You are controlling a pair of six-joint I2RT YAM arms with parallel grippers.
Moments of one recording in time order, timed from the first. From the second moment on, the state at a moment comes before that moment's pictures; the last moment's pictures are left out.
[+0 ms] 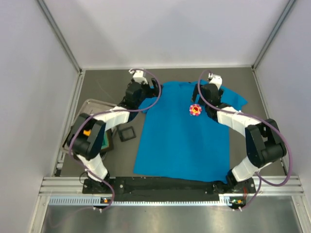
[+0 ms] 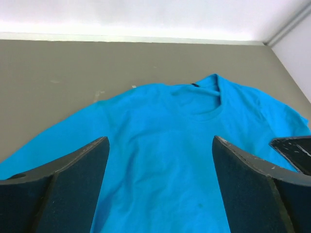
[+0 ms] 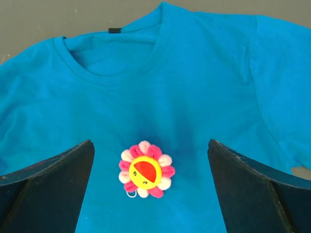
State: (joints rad) left arm -0.45 1.72 1.01 0.58 -0.03 -0.40; right arm 0.37 1.58 0.94 0.12 0.38 0.40
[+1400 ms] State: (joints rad) left arm -0.67 2.29 1.48 0.40 0.34 -0.39; right arm 0.15 1.65 0.71 0.38 -0.20 0.58
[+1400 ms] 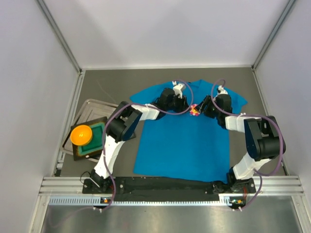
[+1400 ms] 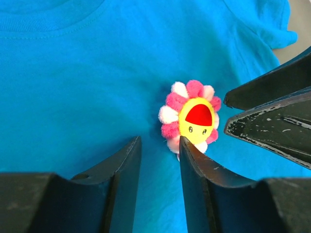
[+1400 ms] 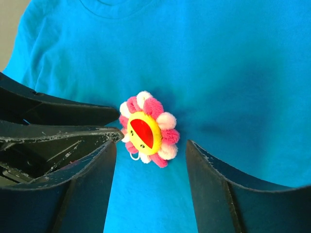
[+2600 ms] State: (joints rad) left arm -0.81 2.22 1.37 0.45 0.13 0.00; right arm 0.14 1.73 0.71 0.56 -0.37 0.71
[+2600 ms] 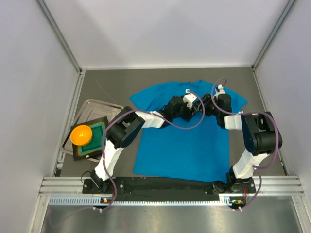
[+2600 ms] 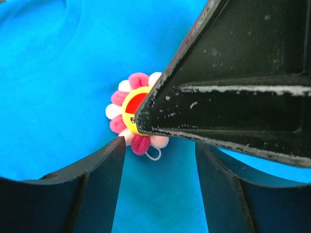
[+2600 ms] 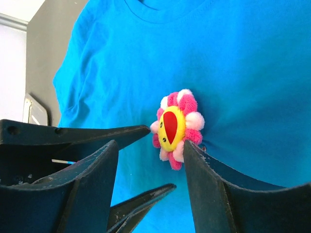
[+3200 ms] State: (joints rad) left arm -0.81 2.22 1.41 0.47 -0.03 0.01; right arm 0.13 1.61 0.73 0.28 -0.20 0.58
